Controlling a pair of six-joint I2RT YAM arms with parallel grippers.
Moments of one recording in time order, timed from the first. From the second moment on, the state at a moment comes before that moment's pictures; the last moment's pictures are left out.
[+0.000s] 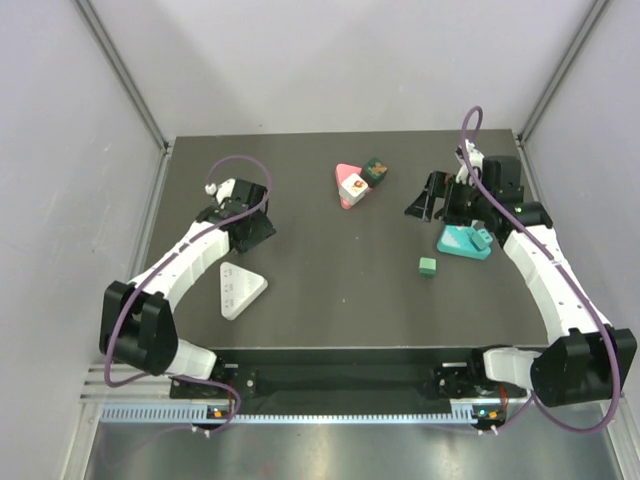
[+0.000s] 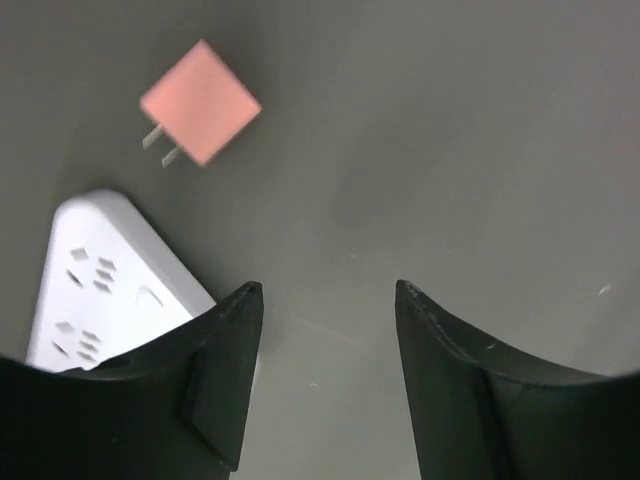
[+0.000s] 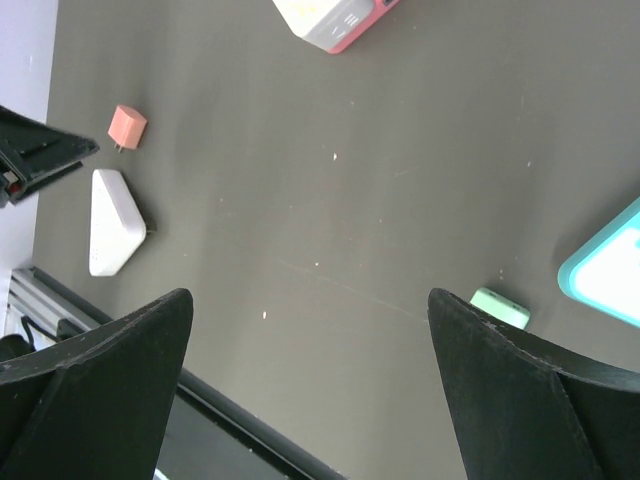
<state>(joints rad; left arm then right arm) -0.35 1.43 1.07 -0.65 -0.30 -0.89 0.13 1.23 1.14 -0.58 -0.47 0.31</state>
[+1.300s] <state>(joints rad) -0.18 1.92 1.33 -0.72 -0.16 -0.10 0.13 1.19 1.06 -0.49 -0.49 0.31</state>
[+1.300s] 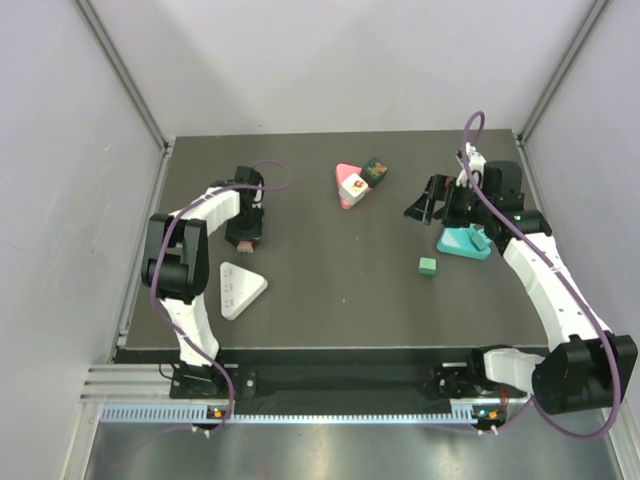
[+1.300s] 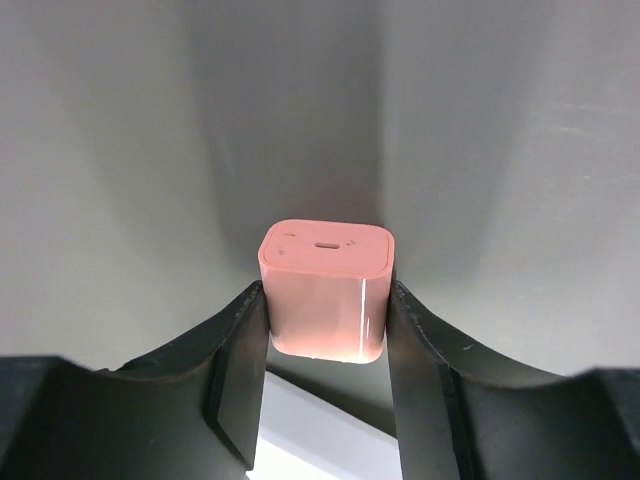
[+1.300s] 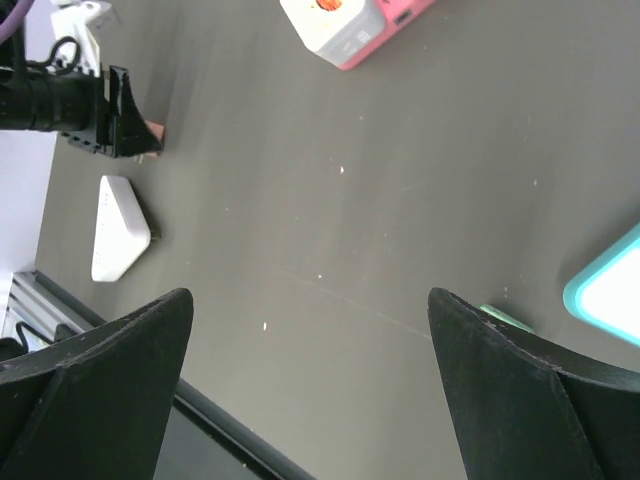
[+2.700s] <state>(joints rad) -0.44 1.36 1.00 0.06 0.41 -1.40 0.83 1.25 0.79 0.44 0.10 0.29</state>
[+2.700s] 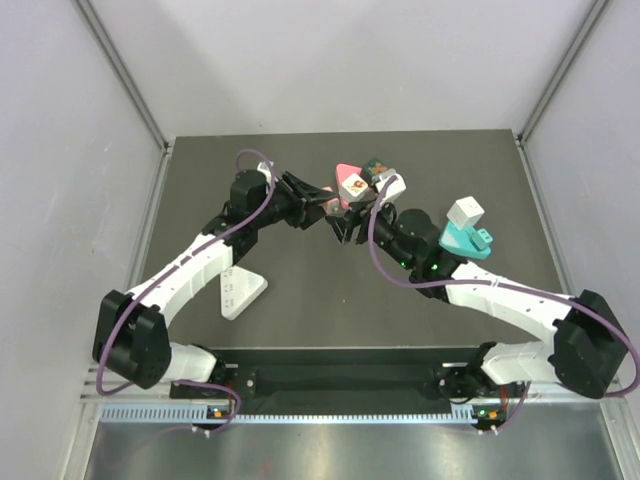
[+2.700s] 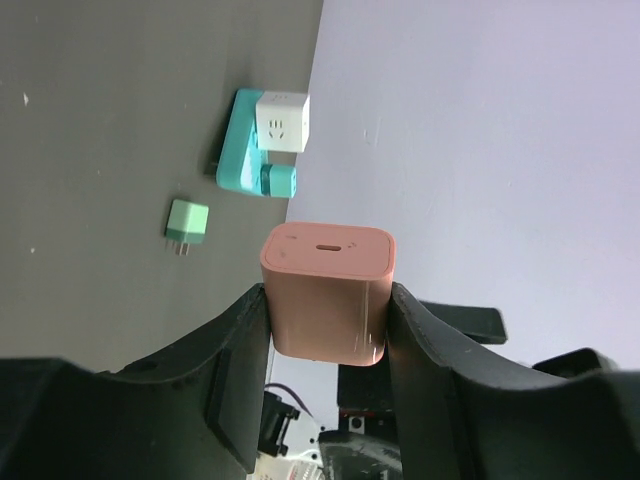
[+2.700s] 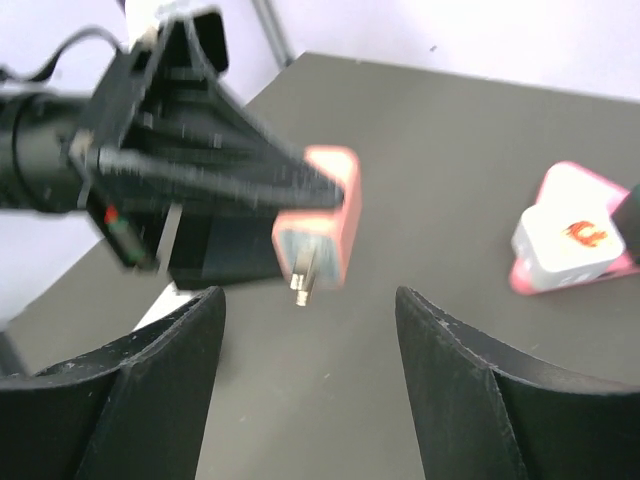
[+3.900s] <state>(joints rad) -0.51 1.29 1.20 -0.23 0.75 -0.60 0.65 1.05 0.79 0.20 -0.42 0.24</state>
